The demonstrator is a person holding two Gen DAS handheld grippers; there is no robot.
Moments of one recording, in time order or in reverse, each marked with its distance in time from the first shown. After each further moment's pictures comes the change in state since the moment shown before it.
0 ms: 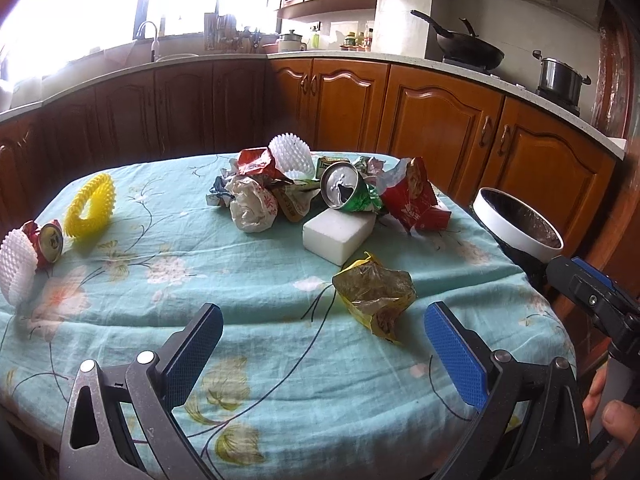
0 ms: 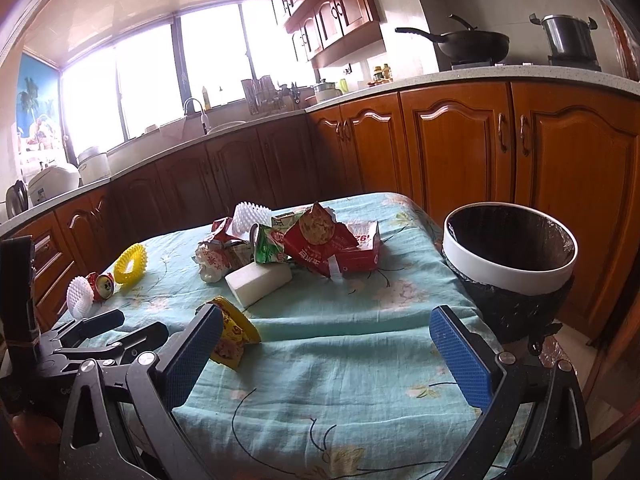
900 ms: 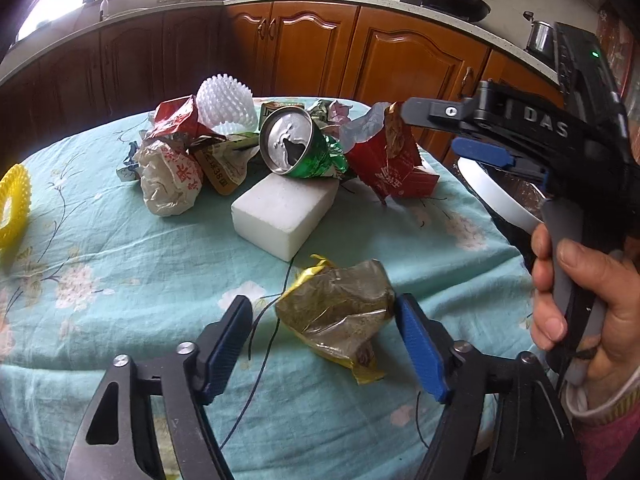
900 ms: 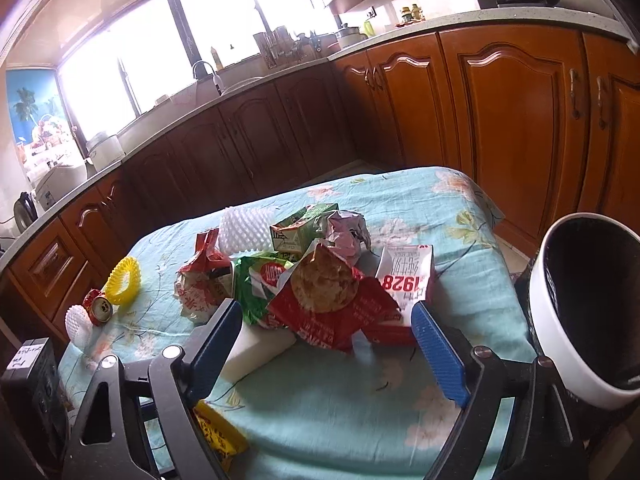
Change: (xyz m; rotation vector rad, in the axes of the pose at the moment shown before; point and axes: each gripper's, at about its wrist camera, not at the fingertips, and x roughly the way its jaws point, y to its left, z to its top) left arm 0.101 -0.012 0.039 0.047 0.195 -0.142; right arm 0.151 -0.019 0.079 0.021 0.204 0.161
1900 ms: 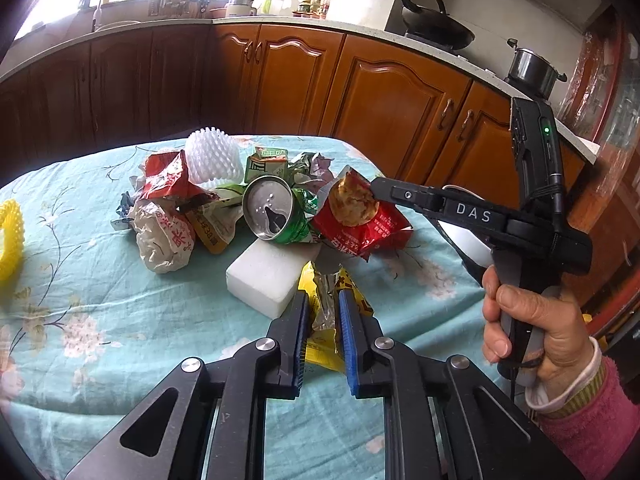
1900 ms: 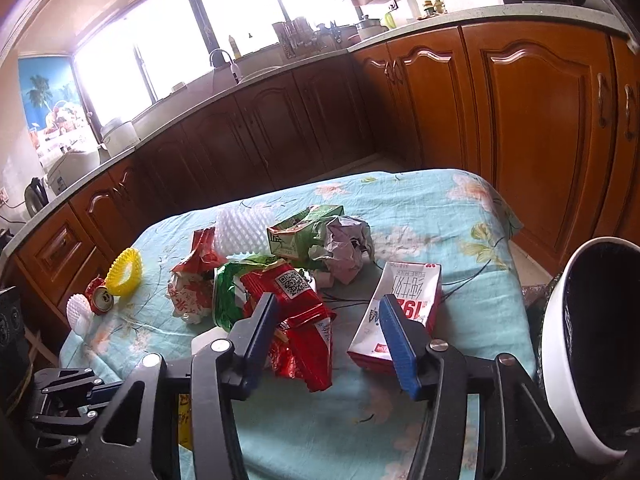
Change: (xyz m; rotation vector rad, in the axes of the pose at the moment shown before) left arm -0.025 0.013 0.029 -0.025 -0.071 -0.084; right arm 0.020 -0.012 0.012 -0.052 0.041 0.066
